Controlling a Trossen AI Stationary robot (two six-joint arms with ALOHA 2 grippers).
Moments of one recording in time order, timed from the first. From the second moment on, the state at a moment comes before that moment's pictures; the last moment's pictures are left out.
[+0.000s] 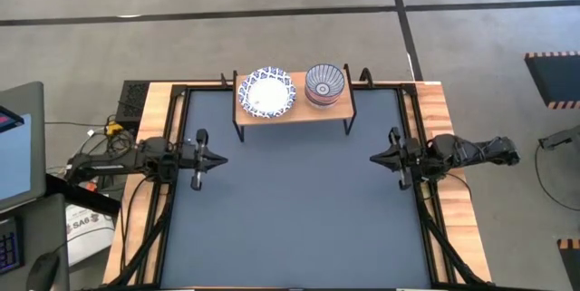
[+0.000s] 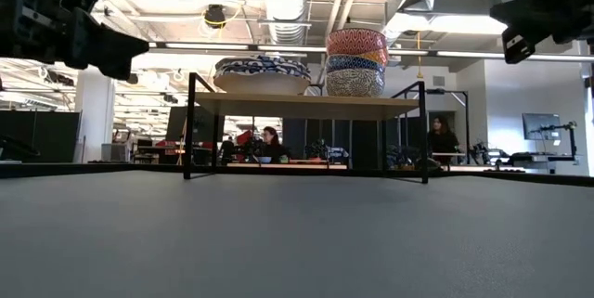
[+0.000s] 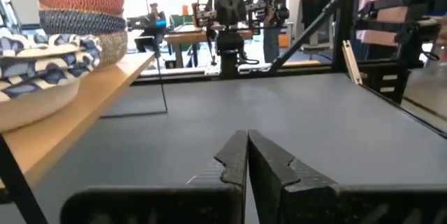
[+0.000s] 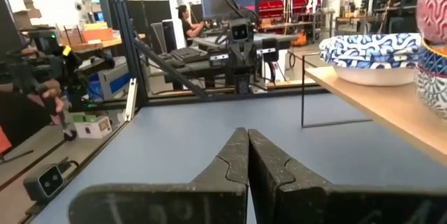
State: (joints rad) left arm 0.07 0.01 0.01 0.05 0.05 0.04; right arm 0.16 0.00 0.16 -0.10 0.14 0.10
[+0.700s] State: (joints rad) left arm 0.07 0.00 0.01 0.05 0.13 0.17; right arm 0.12 0.00 0.01 0.05 0.06 0.09
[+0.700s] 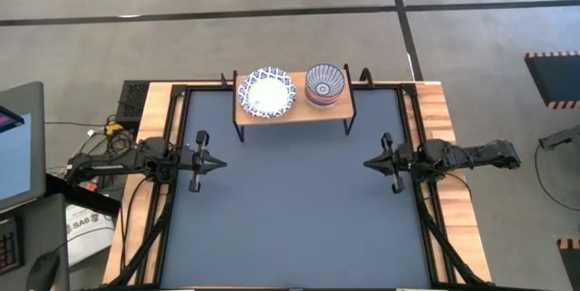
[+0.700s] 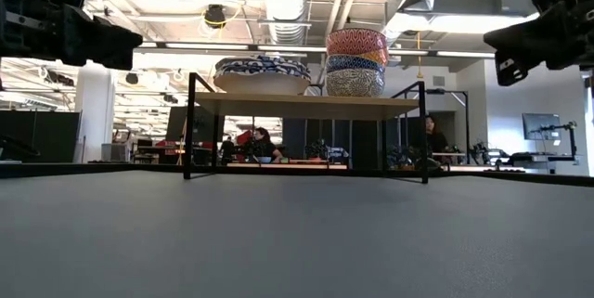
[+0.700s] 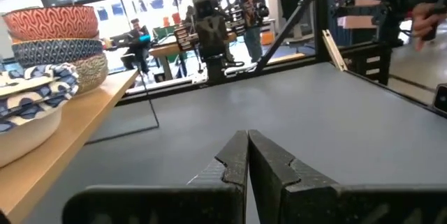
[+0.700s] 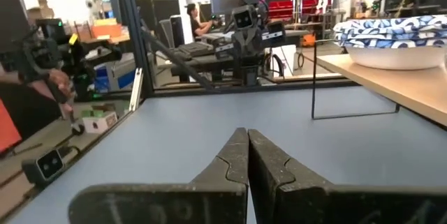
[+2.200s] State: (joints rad) left arm 0.07 0.00 0.02 0.00 -0.03 -0.09; right arm 0.12 0.01 0.01 0.02 0.05 0.06
